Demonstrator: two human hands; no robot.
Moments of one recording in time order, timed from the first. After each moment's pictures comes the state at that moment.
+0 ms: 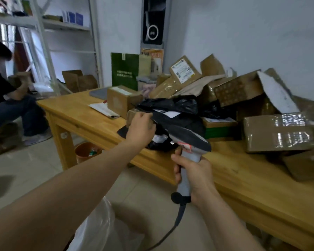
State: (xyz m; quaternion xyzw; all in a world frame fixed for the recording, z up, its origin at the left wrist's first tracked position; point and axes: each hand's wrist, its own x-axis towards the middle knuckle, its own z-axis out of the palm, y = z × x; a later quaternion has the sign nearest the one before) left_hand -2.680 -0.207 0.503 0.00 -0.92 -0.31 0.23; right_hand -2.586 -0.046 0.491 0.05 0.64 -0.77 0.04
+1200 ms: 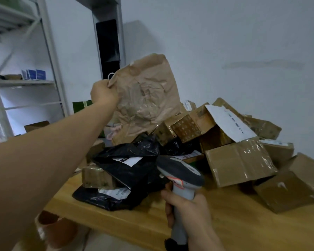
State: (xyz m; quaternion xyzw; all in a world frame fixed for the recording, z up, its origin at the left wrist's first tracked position) left_hand -2.801 -0.169 0.707 0.06 -0.76 -0.52 0.40; right_hand -2.622 0.026 0.525 0.06 0.59 -0.81 0.01
